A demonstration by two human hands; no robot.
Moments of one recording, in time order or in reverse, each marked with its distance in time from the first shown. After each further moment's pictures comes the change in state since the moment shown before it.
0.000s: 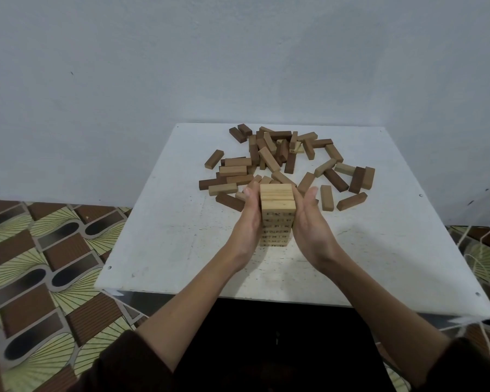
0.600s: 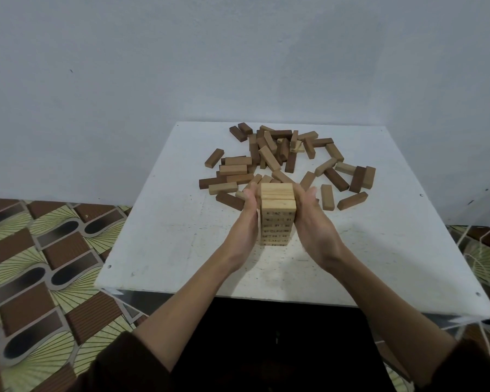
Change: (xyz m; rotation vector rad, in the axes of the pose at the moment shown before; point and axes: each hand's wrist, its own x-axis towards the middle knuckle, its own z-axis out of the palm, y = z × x) left_hand -0.008 0.001 -0.007 0.065 -0.058 -0.046; right_hand -0.002 0.003 -0.010 -0.071 -0.024 -0.035
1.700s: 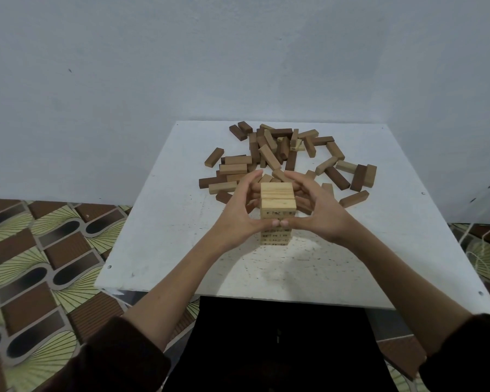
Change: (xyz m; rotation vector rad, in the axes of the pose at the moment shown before) left_hand 0.023 -0.006 -0.028 0.268 0.020 0.206; right_hand 0.020 -0.012 -0.035 -0.438 -0.078 0.024
